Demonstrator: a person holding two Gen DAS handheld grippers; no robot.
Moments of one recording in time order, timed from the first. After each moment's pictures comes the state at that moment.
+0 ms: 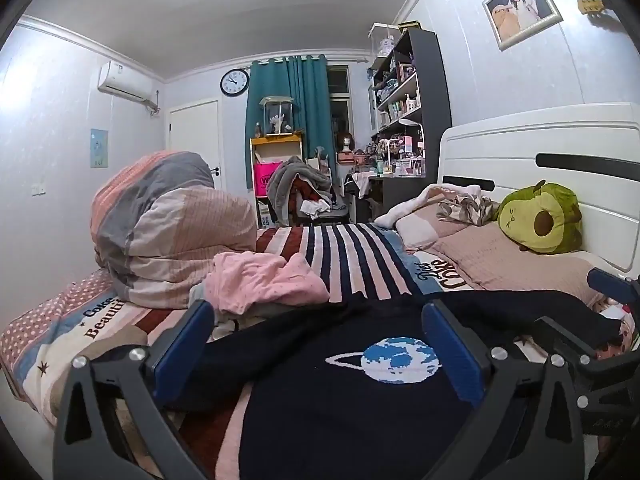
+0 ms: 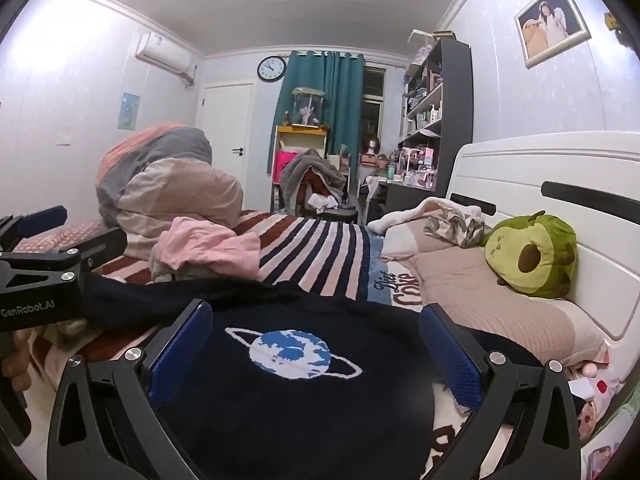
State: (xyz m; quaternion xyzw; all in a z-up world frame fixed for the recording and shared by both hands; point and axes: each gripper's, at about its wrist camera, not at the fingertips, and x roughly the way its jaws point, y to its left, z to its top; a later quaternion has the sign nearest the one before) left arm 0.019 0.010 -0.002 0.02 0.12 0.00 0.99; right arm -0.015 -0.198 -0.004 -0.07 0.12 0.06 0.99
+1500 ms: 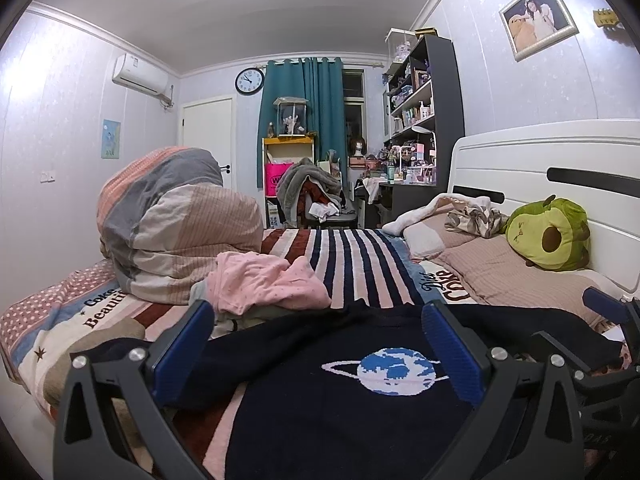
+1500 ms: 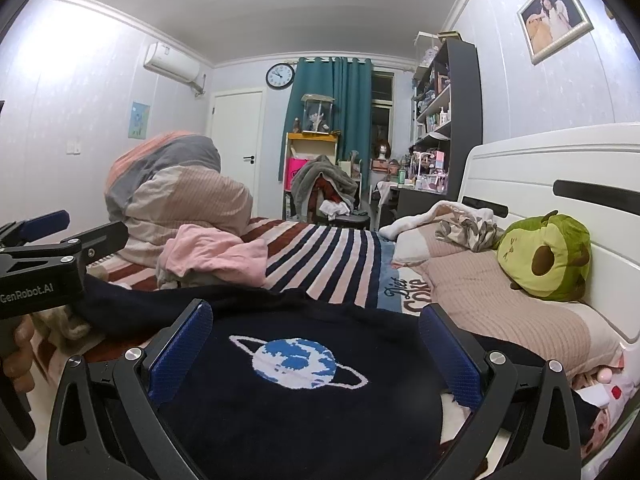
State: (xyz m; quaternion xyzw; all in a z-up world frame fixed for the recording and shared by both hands) left arm 0.027 0.001 0.000 0.00 0.11 0.02 0.99; right arm 0.001 -0.207 -0.012 -0.06 0.11 0.08 0.99
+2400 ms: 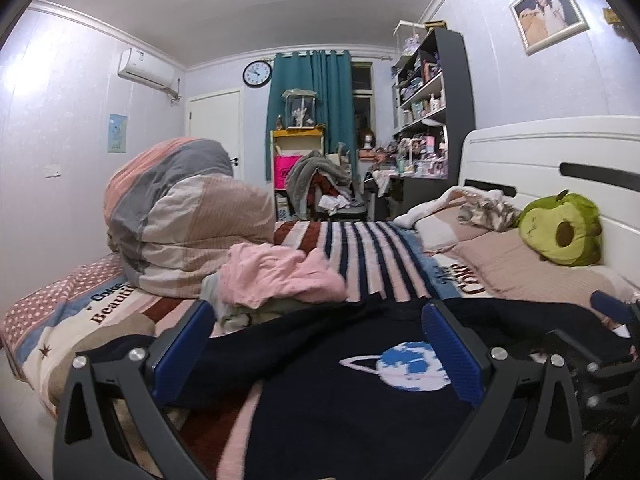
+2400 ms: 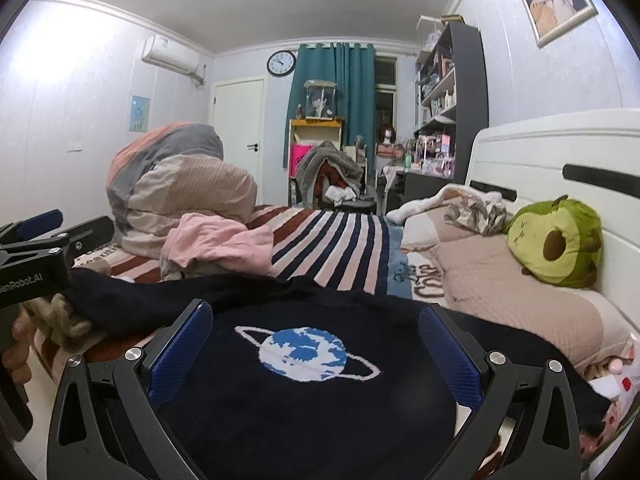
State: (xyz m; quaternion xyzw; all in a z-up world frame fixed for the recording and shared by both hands) left arm 0.043 0.030 -0.008 0.00 0.13 0.04 0.99; right arm 0.019 -0.198 -0.020 -0.04 0.14 0.09 0.98
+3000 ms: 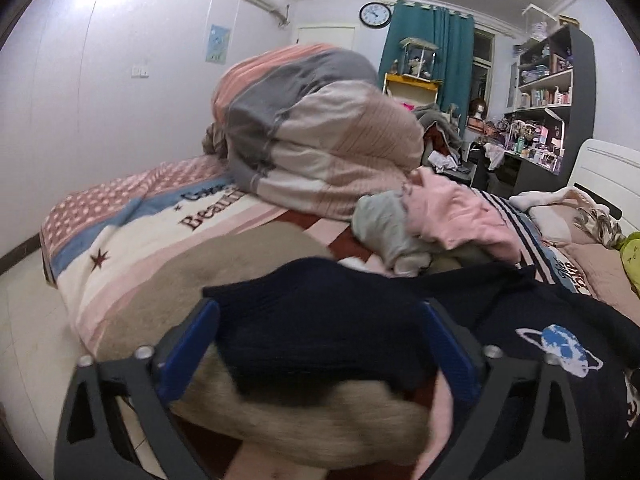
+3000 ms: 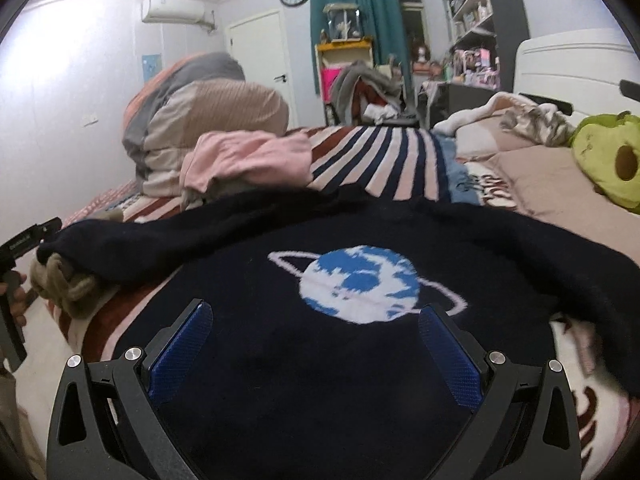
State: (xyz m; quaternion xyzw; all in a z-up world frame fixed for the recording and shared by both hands) left arm 0.079 0.274 -0.110 -0.11 0.23 0.18 0.95; right arm 0.096 -0.178 -0.105 0.00 0.29 0.18 0.94
